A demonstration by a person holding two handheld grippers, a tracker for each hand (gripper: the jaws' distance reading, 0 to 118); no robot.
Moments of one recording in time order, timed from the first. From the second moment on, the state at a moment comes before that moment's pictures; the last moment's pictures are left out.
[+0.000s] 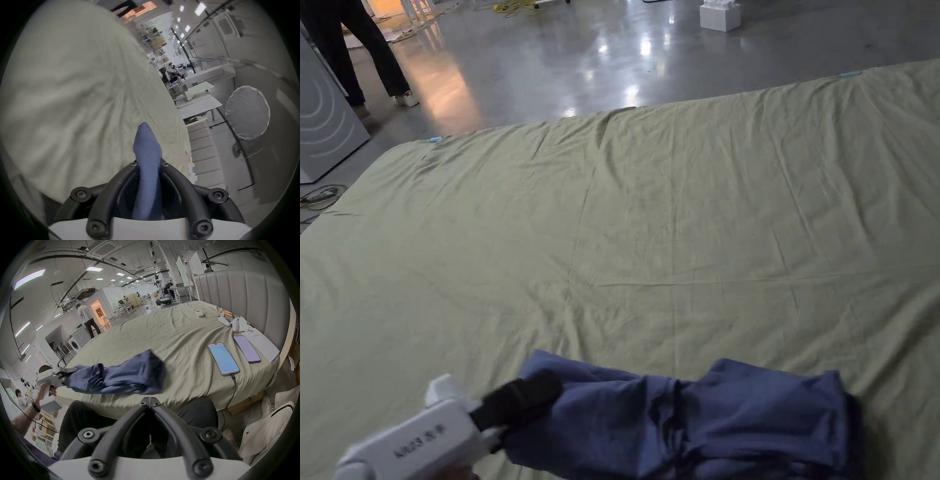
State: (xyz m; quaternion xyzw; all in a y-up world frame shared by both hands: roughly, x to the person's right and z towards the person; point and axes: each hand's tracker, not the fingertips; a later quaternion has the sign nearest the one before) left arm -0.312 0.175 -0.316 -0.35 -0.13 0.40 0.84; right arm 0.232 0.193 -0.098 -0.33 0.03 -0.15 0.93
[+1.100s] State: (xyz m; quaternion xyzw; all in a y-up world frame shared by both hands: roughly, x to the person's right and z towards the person) left arm -0.107 0.174 -0.319 -0.39 -0.24 0.25 0.86; right arm 0.240 0.188 -0.069 -0.34 0.03 -0.15 0.93
